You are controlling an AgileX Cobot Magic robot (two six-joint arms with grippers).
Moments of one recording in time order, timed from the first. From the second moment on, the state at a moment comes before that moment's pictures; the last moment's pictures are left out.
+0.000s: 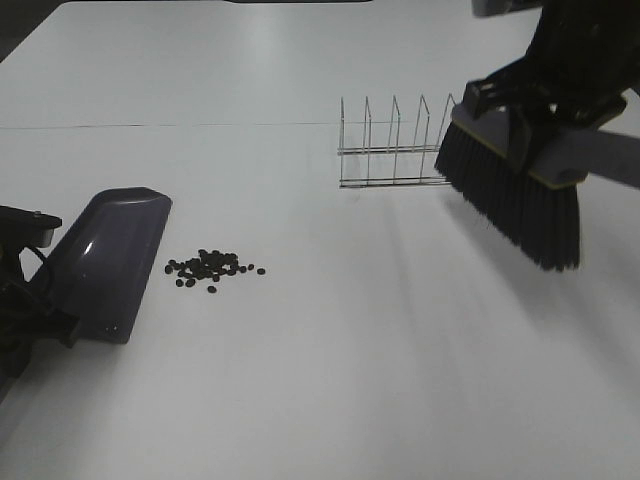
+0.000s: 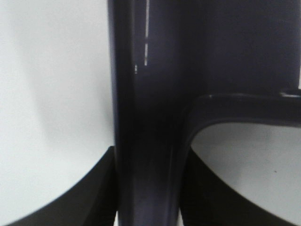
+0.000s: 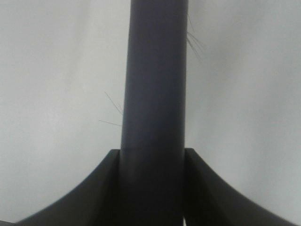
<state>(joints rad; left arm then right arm) -0.25 1.89 -0.85 0.23 0.71 -0.31 0.27 1.78 -1.45 -0.06 1.20 0.06</state>
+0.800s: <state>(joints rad) -0.26 1.96 -0.95 0.22 0.88 -0.28 0.61 2.16 -1.66 -0.26 1.06 0.25</state>
